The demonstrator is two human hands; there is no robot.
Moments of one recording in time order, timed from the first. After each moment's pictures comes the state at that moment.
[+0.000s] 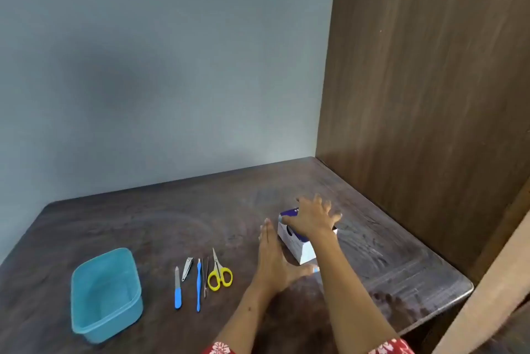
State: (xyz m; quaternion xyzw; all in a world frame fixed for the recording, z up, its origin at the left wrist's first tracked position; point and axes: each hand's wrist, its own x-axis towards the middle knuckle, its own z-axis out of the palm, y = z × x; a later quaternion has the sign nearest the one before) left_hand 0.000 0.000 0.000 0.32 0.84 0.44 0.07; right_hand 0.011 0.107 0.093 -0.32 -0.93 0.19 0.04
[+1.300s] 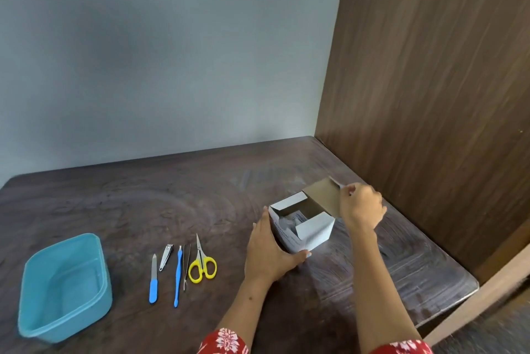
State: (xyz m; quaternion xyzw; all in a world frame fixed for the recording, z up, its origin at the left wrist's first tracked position) left_hand -0.012 0.020 -0.012 0.24 0.84 0.49 0.03; right_hand 0.026 0.197 0.062 -0.48 -0.80 0.23 0.29
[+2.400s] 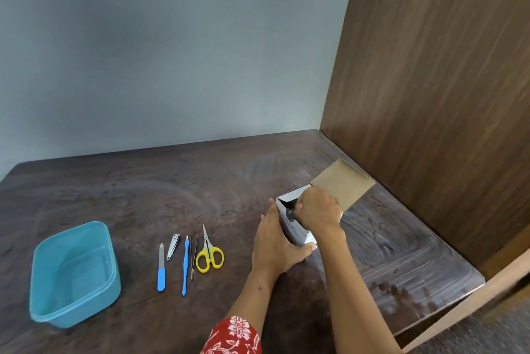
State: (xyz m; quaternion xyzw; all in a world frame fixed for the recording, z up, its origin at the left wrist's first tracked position) left_hand -0.007 0.020 -0.007 0.25 0.83 0.49 0.05; right_hand 0.006 0.113 0.066 -0.33 -0.93 0.13 0.06
